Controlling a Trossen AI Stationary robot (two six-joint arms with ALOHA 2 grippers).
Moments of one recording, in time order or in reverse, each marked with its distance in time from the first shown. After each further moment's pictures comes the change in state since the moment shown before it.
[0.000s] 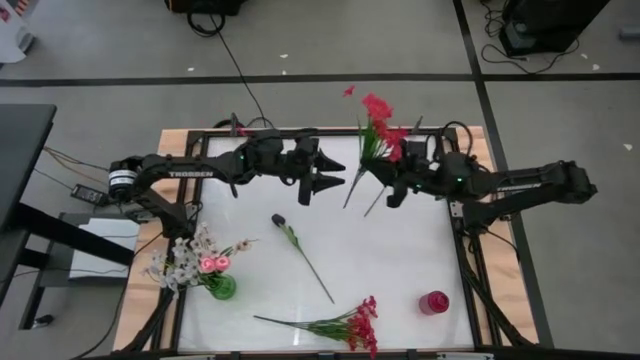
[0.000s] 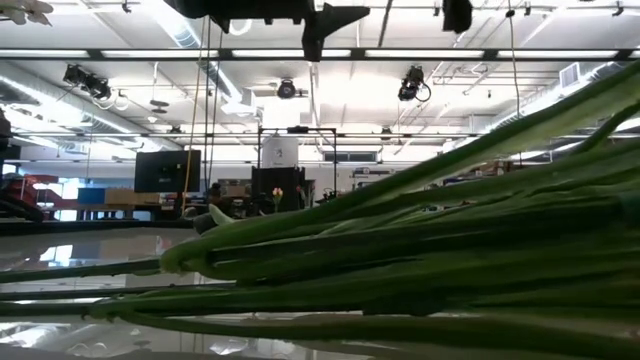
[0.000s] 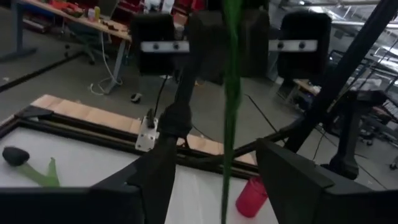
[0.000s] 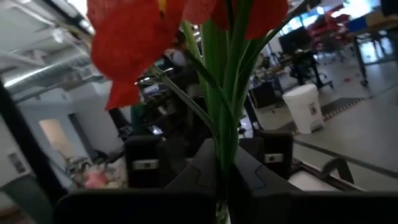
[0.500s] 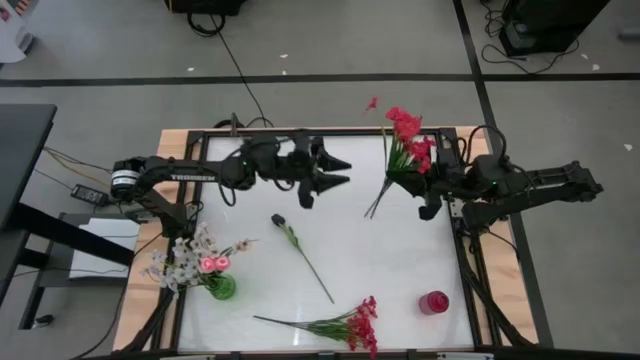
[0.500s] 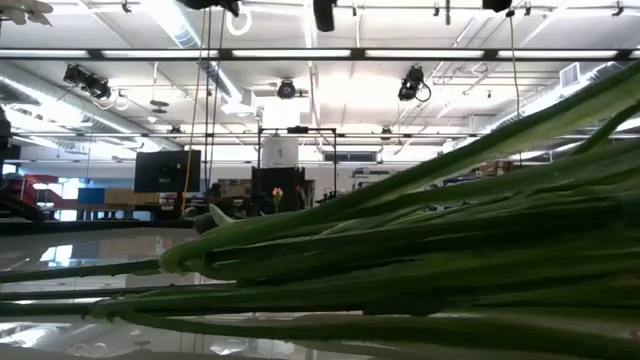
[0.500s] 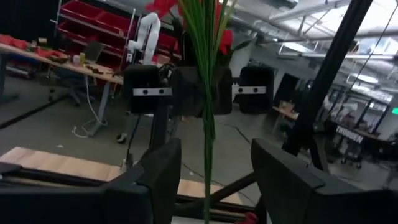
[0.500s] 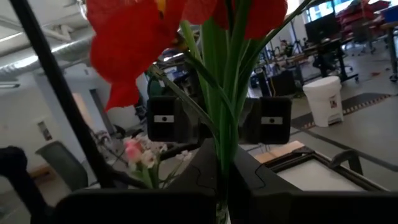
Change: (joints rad) left arm -0.072 0.036 0.047 0.178 -0.066 -0.009; right arm 0.126 -0.243 0.000 -0.288 0.005 -0.050
